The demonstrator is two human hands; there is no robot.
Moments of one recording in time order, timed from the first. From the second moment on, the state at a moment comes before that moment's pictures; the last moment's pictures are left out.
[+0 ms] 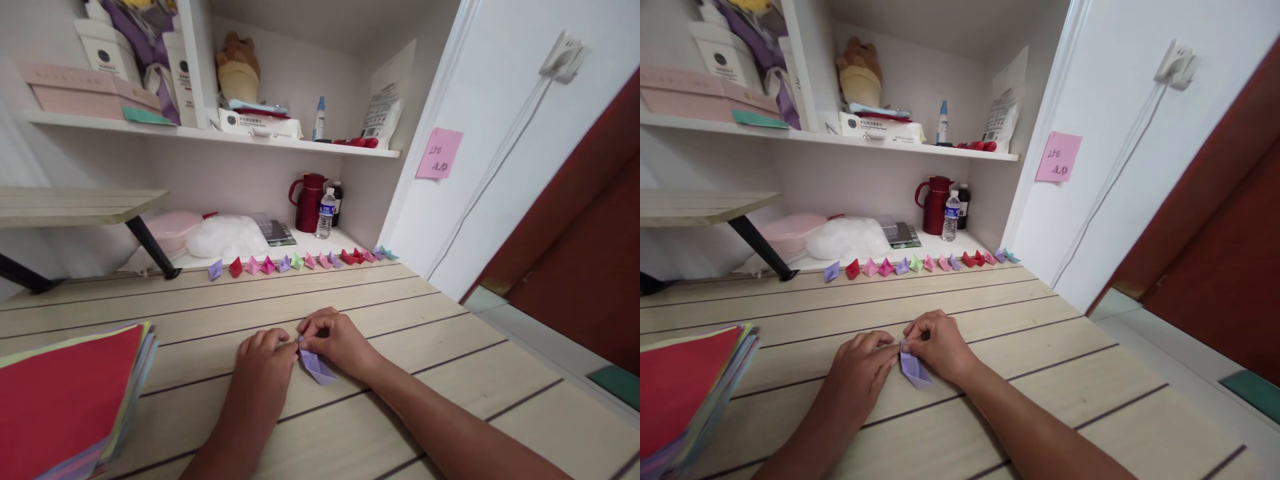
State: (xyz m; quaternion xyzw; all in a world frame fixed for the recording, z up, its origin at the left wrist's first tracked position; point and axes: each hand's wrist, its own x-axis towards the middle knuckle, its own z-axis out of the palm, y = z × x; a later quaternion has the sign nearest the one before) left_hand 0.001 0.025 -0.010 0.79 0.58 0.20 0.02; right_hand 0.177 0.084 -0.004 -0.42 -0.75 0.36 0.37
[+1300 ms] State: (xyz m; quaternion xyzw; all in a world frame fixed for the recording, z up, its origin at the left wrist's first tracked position) left_hand -0.002 0.029 -0.012 0.80 0.55 0.23 0.01; right_hand 0.179 0.091 -0.003 -0.38 -0.73 0.44 0.36
